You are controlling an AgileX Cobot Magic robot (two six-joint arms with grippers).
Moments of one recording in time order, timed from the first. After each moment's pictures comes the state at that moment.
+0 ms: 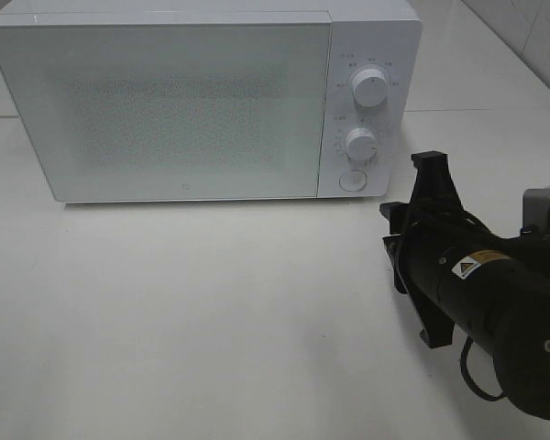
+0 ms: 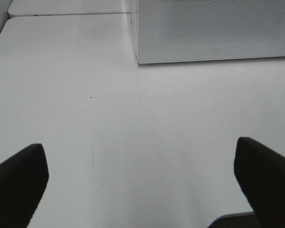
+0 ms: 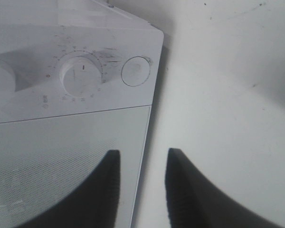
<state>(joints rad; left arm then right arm) -0.07 0.00 -0.49 -0.06 1.04 0.03 0.88 1.65 -0.37 0.94 -0.96 1.14</state>
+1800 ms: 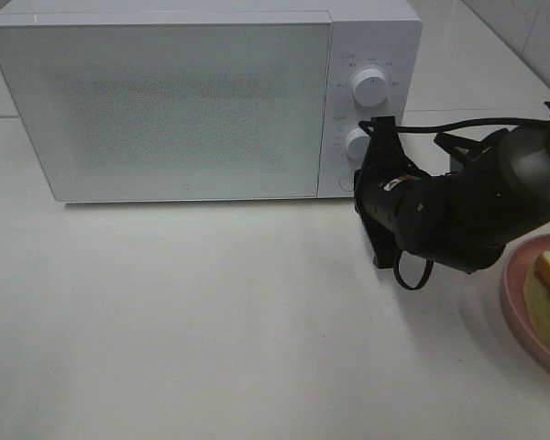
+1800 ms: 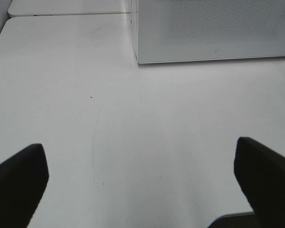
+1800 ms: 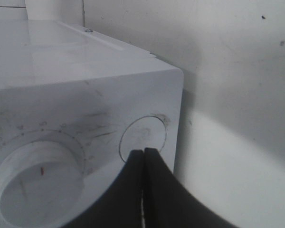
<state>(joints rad) -0.07 0.00 -0.49 -0.06 1.04 0.03 0.57 2.00 -0.79 0.75 -0.77 1.18</state>
